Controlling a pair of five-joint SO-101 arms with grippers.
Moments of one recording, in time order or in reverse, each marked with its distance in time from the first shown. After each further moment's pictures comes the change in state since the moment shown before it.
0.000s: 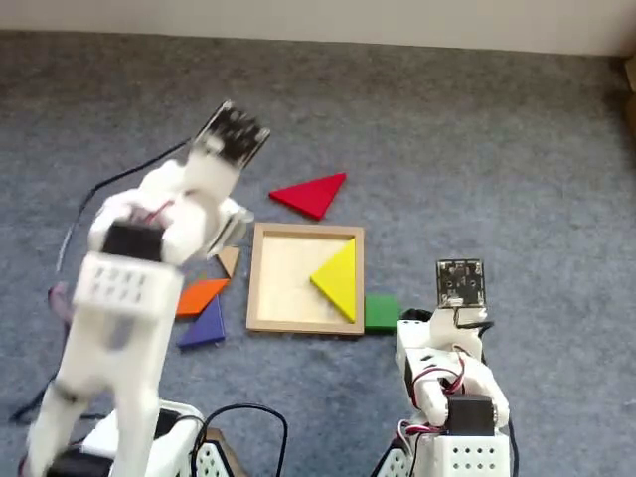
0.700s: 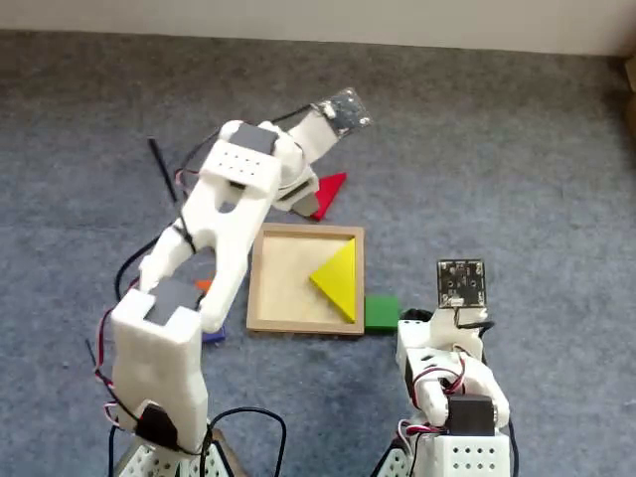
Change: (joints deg) left arm 9.5 58.0 -44.2 1.6 -11.8; right arm 0.2 0.0 0.0 0.0 0.0
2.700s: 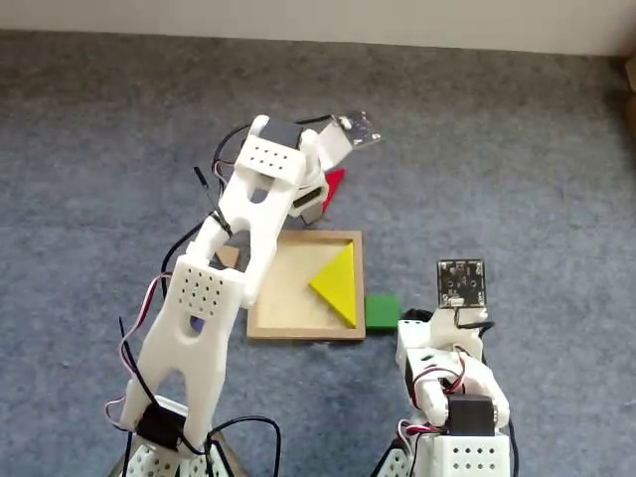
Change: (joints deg) left arm 1.4 33.0 -43.0 23.4 -0.4; right arm 0.0 0.0 0.1 0.0 0.0
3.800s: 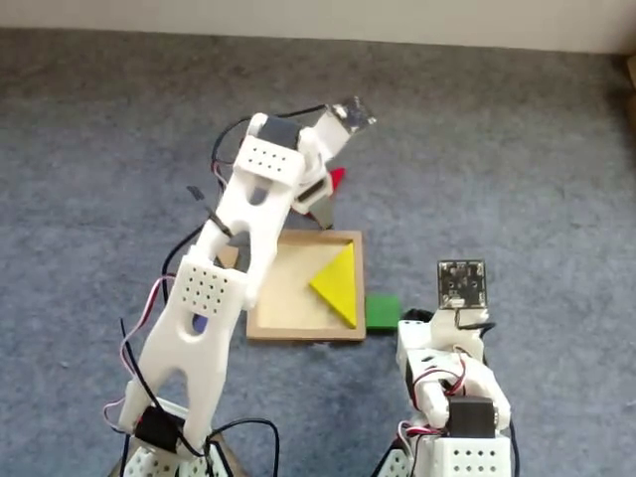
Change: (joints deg) left arm 0.1 7.4 -9.7 0.4 6.3; right arm 0.0 0.0 0.0 0.0 0.0
